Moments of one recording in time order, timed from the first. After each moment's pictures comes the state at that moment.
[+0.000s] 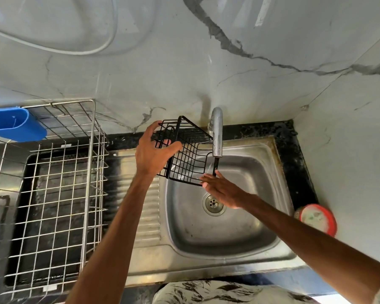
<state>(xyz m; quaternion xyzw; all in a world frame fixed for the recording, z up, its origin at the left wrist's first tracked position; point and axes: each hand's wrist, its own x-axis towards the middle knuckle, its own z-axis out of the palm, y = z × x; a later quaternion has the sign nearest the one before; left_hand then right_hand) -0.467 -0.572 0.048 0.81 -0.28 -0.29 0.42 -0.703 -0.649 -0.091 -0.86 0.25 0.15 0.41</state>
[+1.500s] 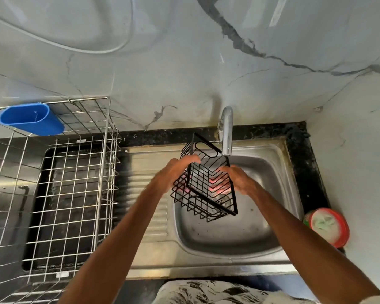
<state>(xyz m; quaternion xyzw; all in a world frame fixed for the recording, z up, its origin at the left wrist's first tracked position) -0.497 -0.557 0.035 0.72 -0.20 -0.59 0.29 -0.677 -0.675 -0.090 -0.48 0.52 0.02 0.71</state>
